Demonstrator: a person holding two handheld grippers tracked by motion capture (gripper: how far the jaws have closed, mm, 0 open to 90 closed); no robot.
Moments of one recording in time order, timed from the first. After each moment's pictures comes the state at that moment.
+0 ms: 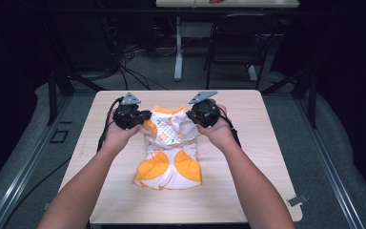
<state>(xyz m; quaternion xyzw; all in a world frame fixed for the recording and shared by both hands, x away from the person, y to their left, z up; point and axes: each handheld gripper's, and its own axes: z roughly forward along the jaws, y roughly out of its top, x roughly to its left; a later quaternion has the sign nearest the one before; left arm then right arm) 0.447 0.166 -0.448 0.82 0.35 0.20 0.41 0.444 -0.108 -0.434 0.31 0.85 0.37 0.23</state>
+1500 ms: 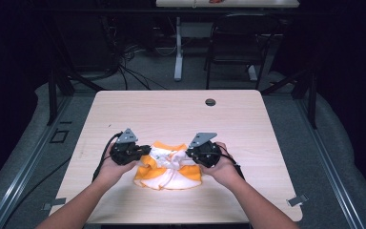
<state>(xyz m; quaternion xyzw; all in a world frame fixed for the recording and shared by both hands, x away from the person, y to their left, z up) 0.378 0.183 -0.520 0.84 0.31 0.13 0.42 0.363 -0.114 -0.509 0.25 0.88 0.36 0.17</state>
